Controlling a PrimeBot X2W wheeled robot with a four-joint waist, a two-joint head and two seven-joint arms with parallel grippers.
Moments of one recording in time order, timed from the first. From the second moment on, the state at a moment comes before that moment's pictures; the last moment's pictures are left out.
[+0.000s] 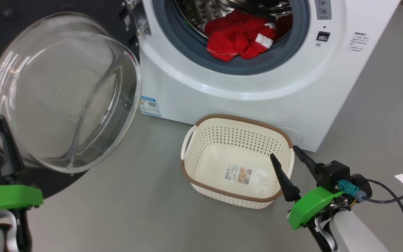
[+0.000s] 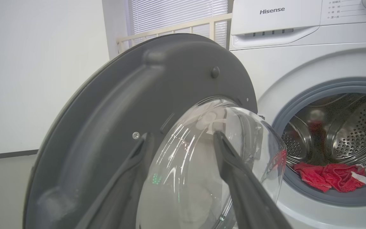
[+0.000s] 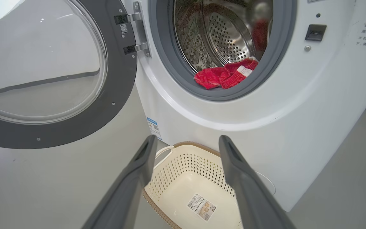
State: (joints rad) left arm -0.30 0.27 0.12 0.21 -0.37 0.14 -0.25; right arm -0.31 -0.06 0.21 0.57 0.25 0.13 -0.25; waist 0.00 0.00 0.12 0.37
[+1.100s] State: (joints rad) left arm -0.13 0.26 -0.08 0.06 -0.46 -0.08 -0.19; right arm -0.20 -0.05 0.05 0.35 0.18 0.13 -0.26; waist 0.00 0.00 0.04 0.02
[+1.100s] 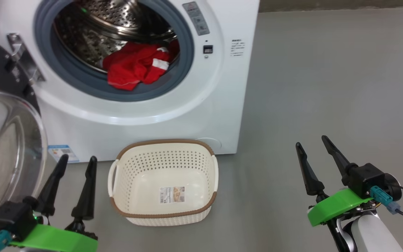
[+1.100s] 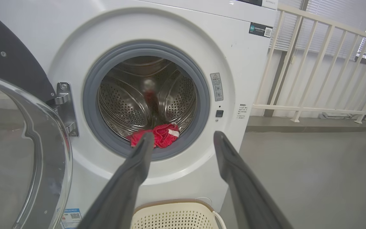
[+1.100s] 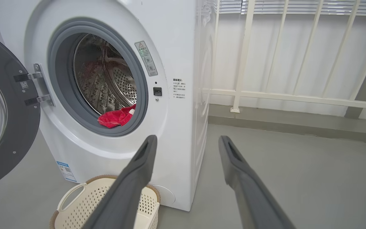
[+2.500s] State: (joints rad) left arm 0.08 0.23 -0.04 0.11 -0.40 0.02 -0.25; right arm -0.11 -0.05 0.10 0.28 0.18 0.13 -0.26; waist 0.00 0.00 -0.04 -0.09
